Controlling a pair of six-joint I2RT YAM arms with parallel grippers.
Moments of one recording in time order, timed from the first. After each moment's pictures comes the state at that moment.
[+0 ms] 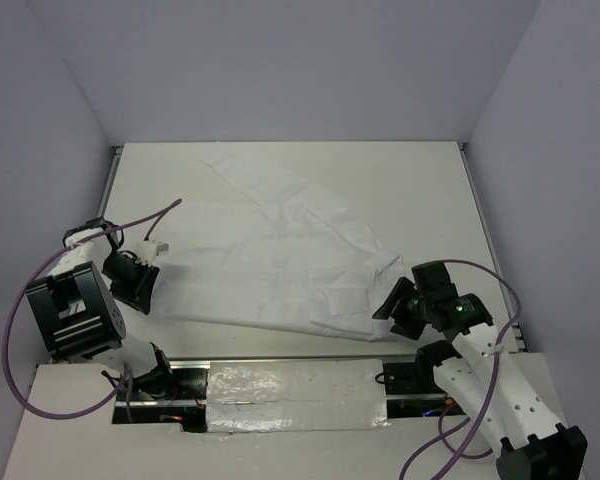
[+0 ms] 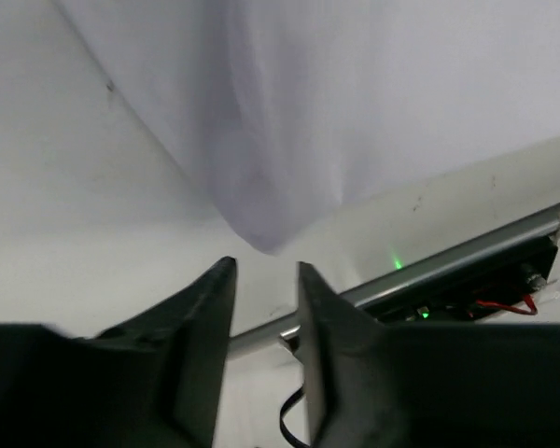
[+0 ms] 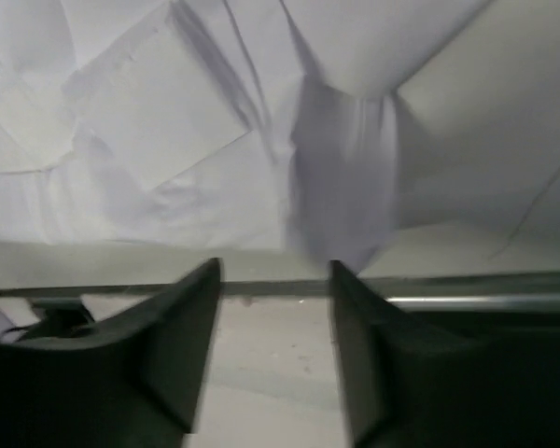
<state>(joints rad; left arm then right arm) 0.45 1.51 0.93 -1.07 0.20 0.77 0.29 0.62 0.47 -0.92 -0.16 0.89</state>
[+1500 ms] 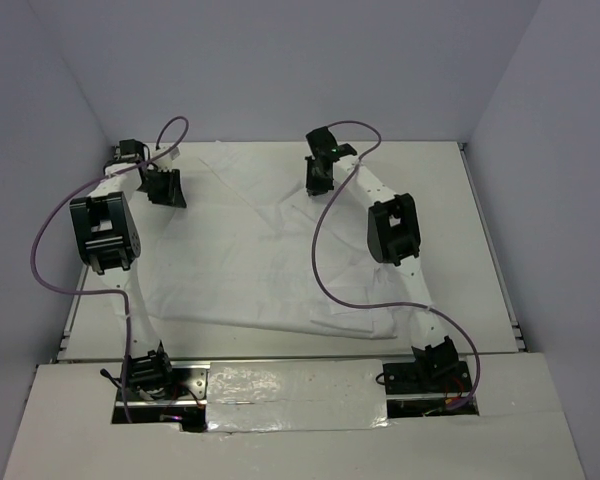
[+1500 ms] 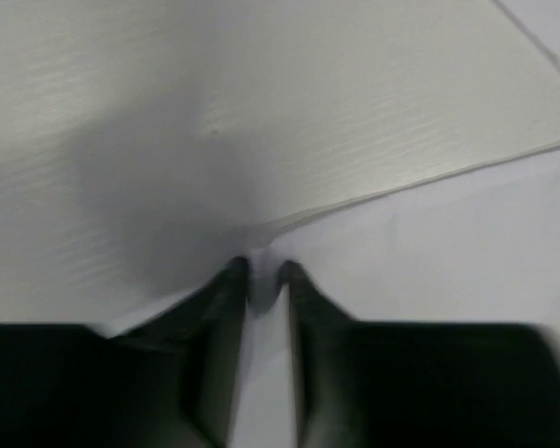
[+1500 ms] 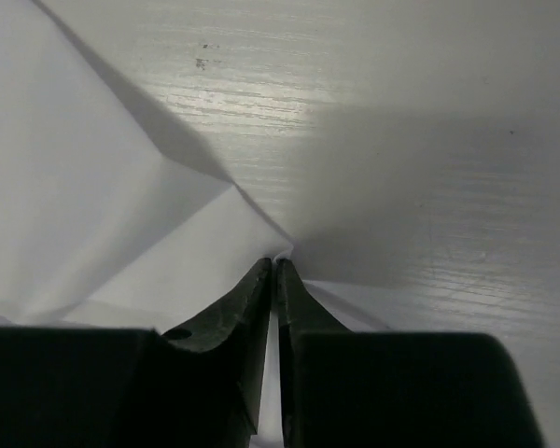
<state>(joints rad) 0.24 2.27 1.81 -0.65 0.46 0.27 0.40 2.59 2.36 -0.77 0.02 0.42</state>
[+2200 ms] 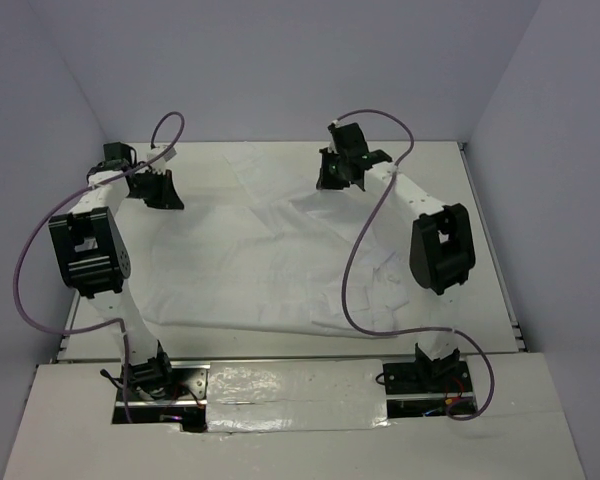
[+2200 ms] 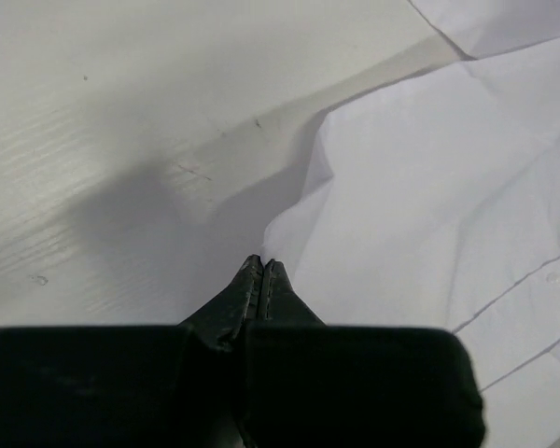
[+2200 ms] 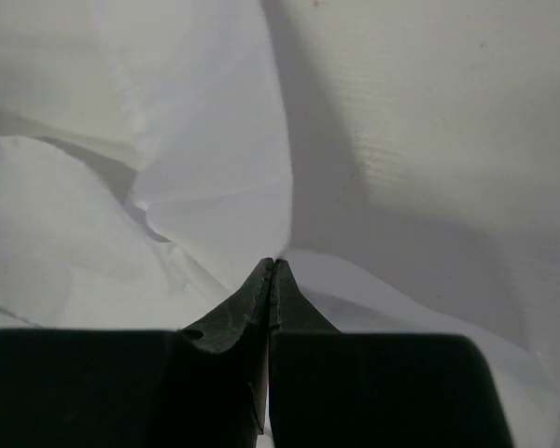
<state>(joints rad) 0.26 2.02 1.57 -0.66 0.68 0.38 0.39 2.05 1.75 -0.50 -0.09 0.38</state>
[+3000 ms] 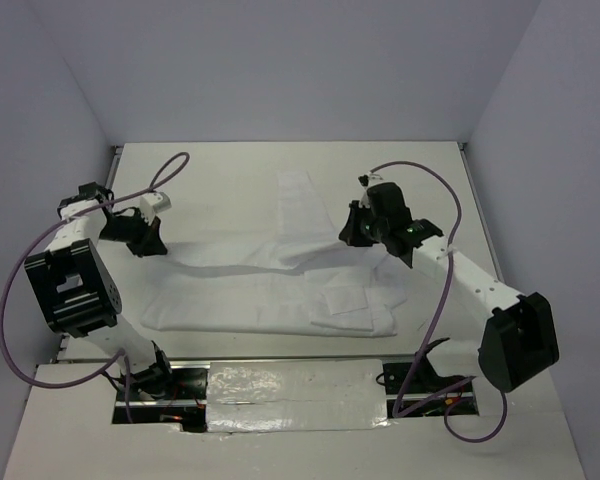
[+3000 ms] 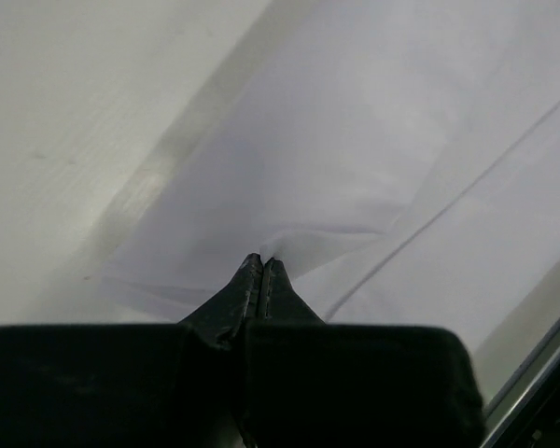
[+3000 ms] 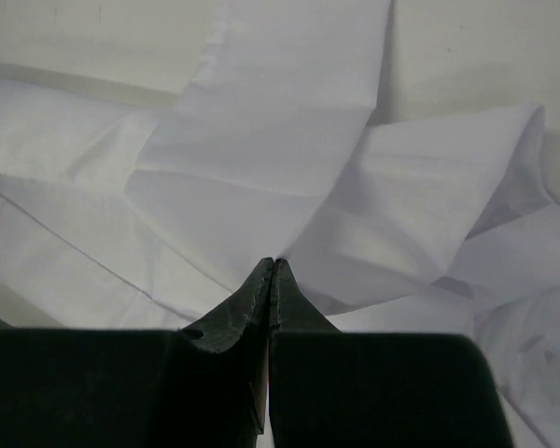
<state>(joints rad) 0.42 1.67 1.23 -0.97 0.74 1.07 0.44 1.30 0.96 -0.34 -0.11 0.43</state>
